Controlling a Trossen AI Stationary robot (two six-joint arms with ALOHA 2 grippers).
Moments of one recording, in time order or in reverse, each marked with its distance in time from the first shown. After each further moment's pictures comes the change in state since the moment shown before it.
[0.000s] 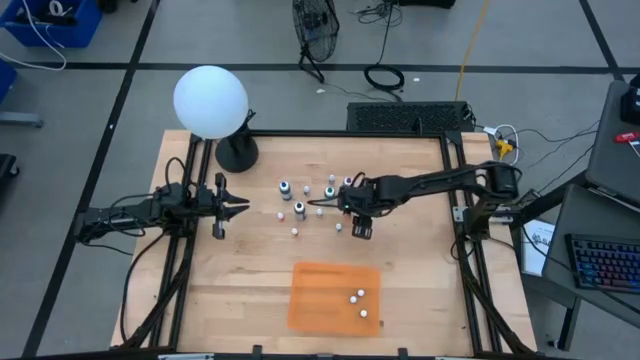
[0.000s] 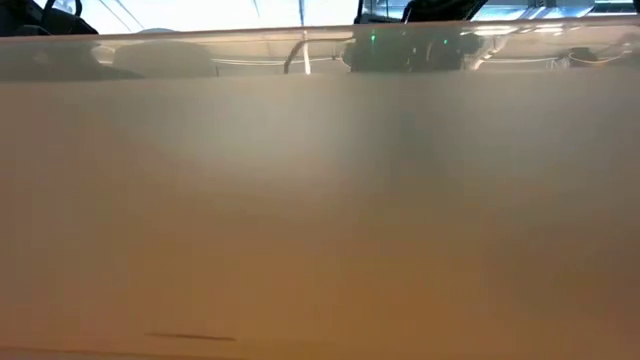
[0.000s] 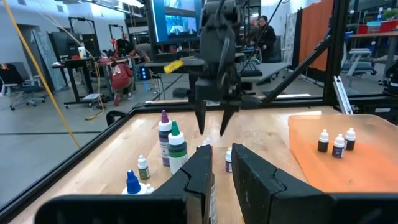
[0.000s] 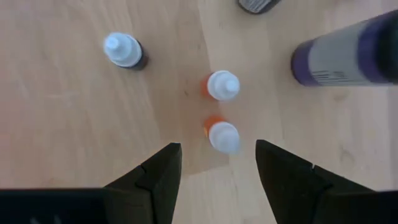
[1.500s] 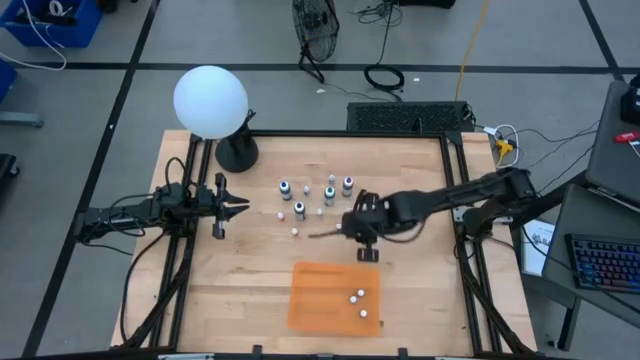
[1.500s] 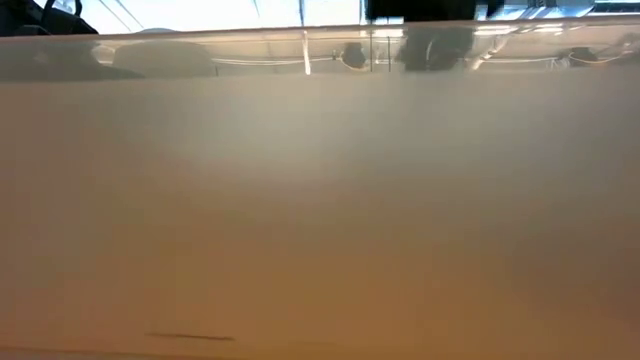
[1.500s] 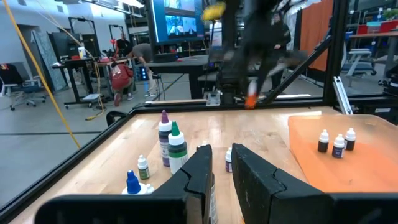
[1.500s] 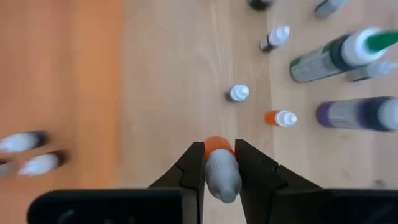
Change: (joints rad) left arm 0.000 0.000 0.000 0.000 0.000 0.000; right arm 0.270 -0.108 0.225 -0.200 0.052 0.075
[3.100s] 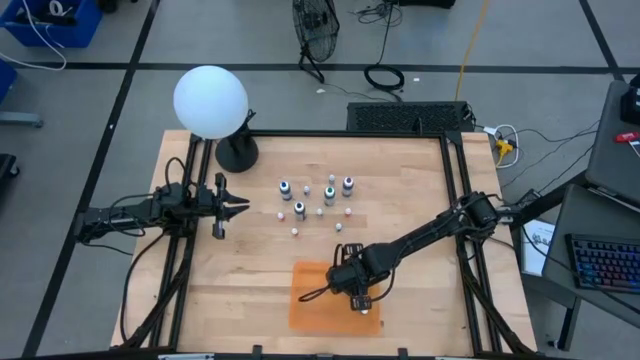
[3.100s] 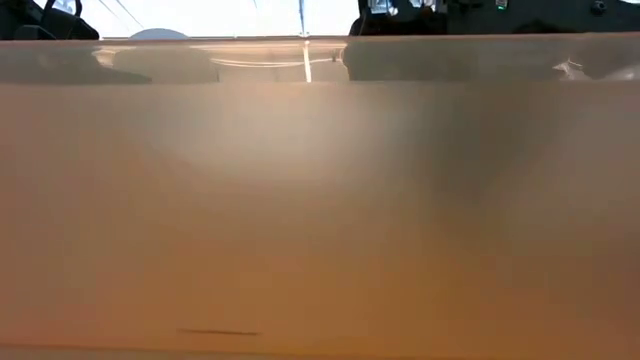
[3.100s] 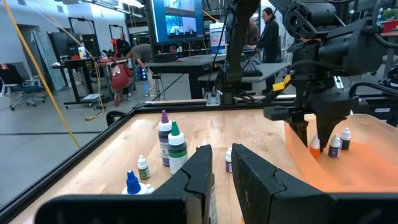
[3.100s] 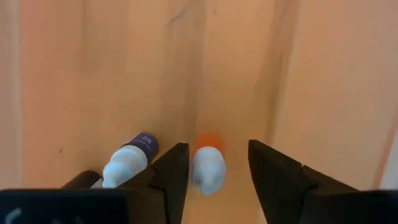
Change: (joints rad) left arm 0.000 0.000 0.000 0.001 0.000 0.000; right arm 0.198 0.343 0.016 0.188 -0.182 0.126
